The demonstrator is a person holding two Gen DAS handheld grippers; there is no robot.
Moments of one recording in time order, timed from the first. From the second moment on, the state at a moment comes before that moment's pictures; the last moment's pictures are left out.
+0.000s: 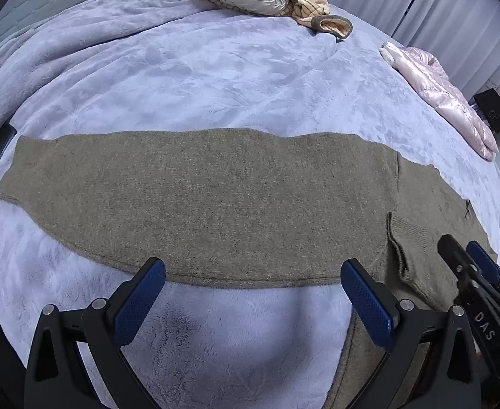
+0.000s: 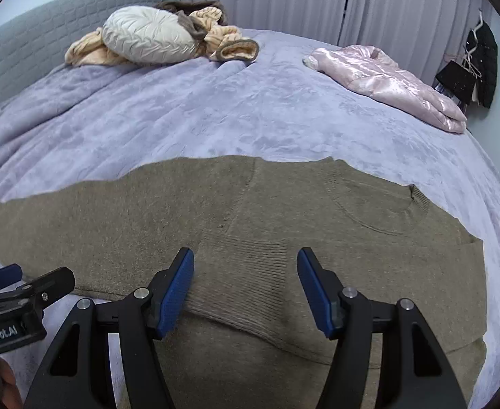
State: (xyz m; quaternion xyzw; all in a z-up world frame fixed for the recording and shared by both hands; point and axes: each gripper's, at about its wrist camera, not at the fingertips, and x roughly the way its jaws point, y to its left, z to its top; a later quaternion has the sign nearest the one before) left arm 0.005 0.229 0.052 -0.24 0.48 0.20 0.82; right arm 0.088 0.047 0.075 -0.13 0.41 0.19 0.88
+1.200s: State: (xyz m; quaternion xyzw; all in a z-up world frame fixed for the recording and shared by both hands) left arm 0.090 0.101 0.015 -0.07 0.56 0.16 0.81; right arm 0.190 -0.195 0.031 0.00 0.50 0.03 0.87
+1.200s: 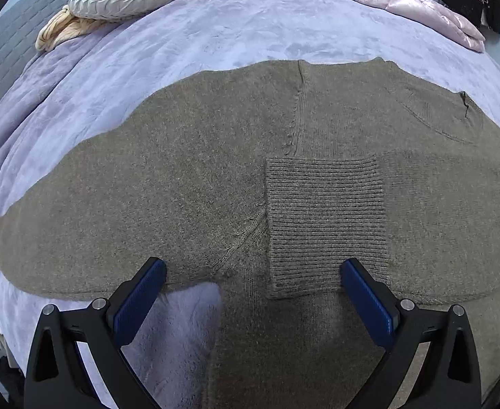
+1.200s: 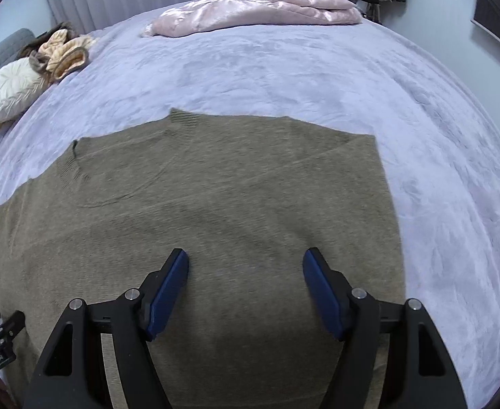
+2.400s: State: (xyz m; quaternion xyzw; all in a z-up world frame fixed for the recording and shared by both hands) left arm -0.123 0.472 -0.018 -0.51 0.27 0.27 0.77; right arm 0.055 0.052 0.054 -0.20 0.44 0.21 0.85
